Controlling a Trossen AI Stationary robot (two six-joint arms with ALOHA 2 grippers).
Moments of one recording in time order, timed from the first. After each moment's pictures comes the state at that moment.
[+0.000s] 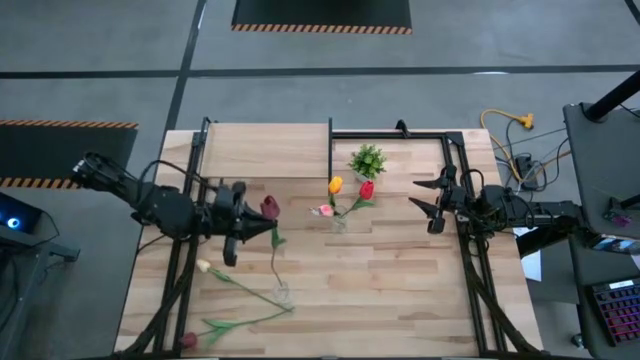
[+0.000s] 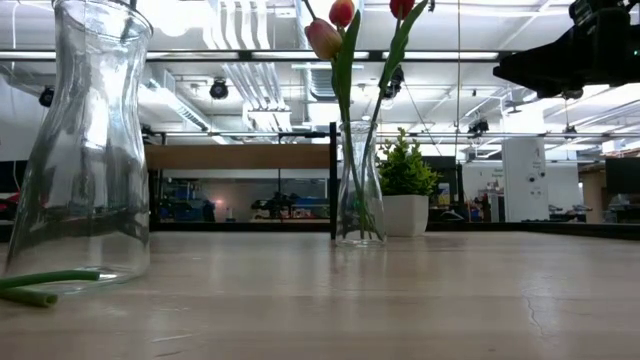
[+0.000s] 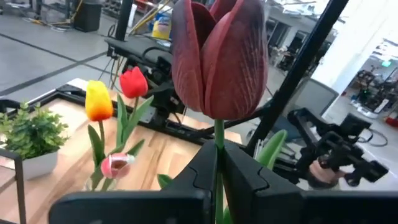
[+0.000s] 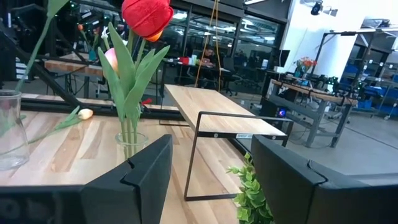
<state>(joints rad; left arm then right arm) -0.47 0.95 1.04 -0.16 -0.49 -0.43 0.02 0.05 0.12 0.01 0.30 -0.17</state>
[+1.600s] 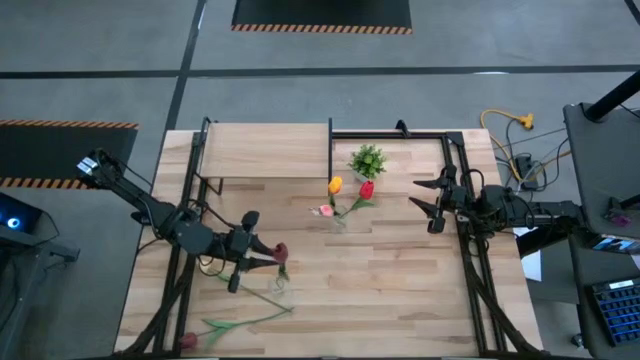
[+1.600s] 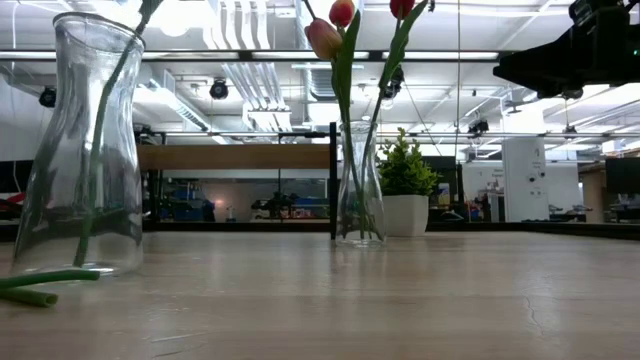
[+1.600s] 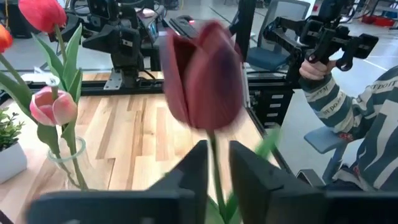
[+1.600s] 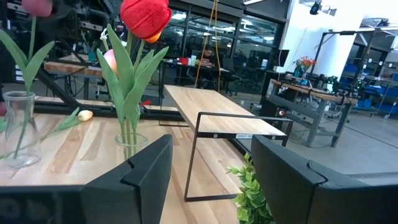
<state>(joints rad) -0.56 0.98 0.75 0.02 -0.37 -0.18 0.02 0.05 0.12 0.02 0.30 -0.17</state>
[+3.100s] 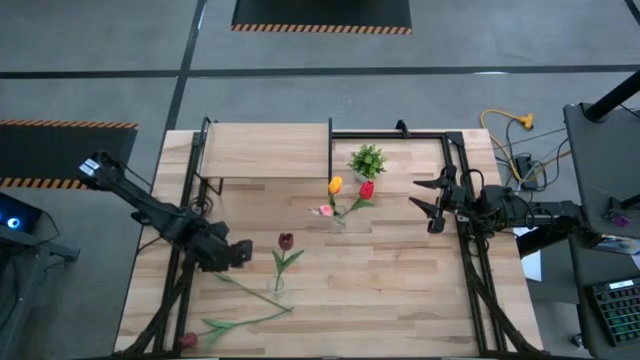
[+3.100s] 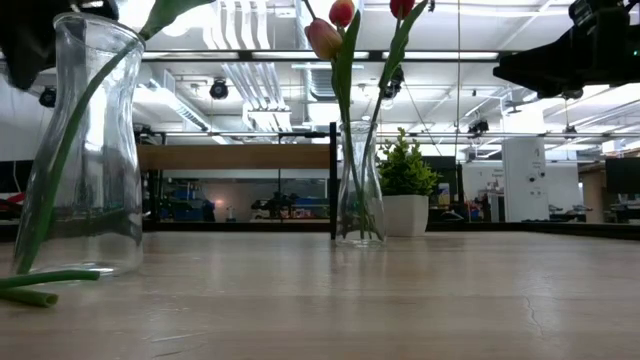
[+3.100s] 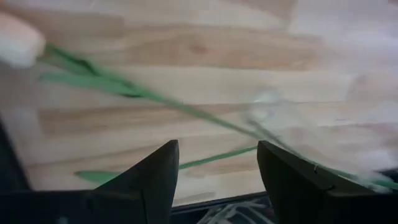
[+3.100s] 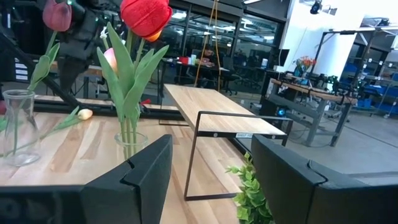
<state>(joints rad) -0.56 1.06 0.87 -0.95 0.02 -2.24 0.02 0.05 0.12 0.01 0.30 -0.17</state>
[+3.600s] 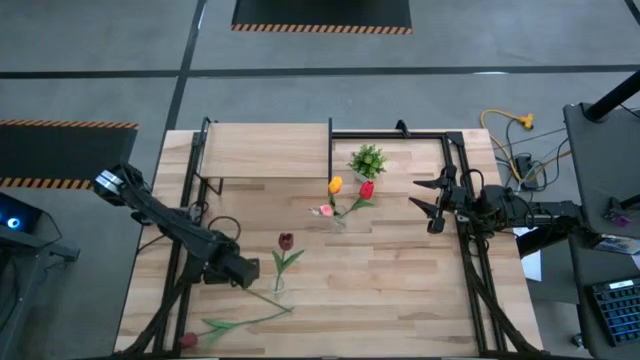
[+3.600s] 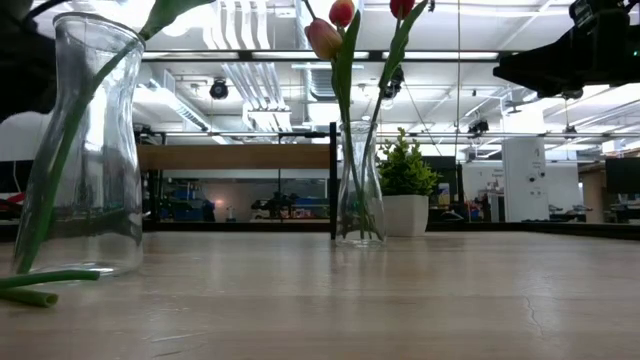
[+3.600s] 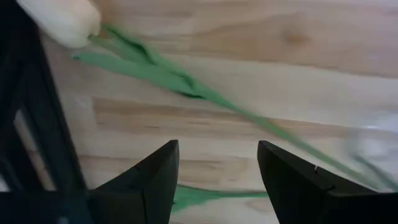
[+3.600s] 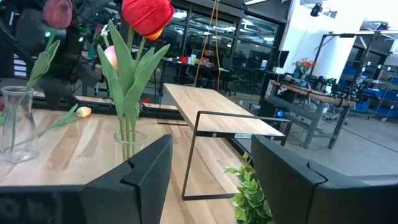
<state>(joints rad) -0.56 1.37 0.88 -0.95 0.22 -2.24 0.02 0.05 0.12 0.01 0.30 -0.19</state>
